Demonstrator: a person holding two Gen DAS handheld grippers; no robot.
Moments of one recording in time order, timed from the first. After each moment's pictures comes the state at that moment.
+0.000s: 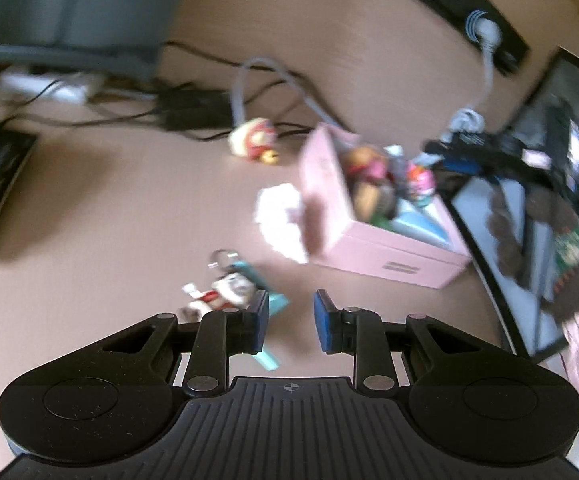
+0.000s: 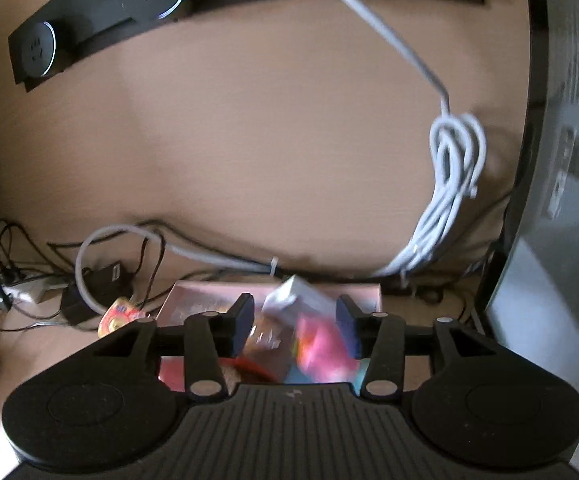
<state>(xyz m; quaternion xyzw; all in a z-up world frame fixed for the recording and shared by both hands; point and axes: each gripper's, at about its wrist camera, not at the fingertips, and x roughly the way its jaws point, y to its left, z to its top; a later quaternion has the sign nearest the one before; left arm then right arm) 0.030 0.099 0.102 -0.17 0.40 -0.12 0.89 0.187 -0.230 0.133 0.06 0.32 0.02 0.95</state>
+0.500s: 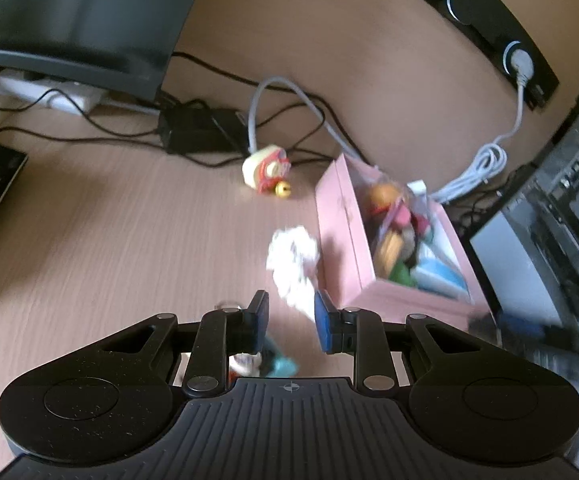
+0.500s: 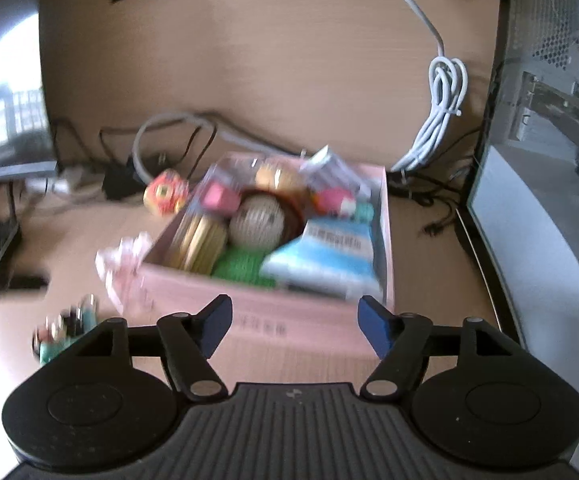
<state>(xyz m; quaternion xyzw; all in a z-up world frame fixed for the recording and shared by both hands) 0.082 0.102 0.098 -0.19 0.38 -0.11 0.90 0.053 -0.192 0.108 -0.01 0.36 0.03 0.93</state>
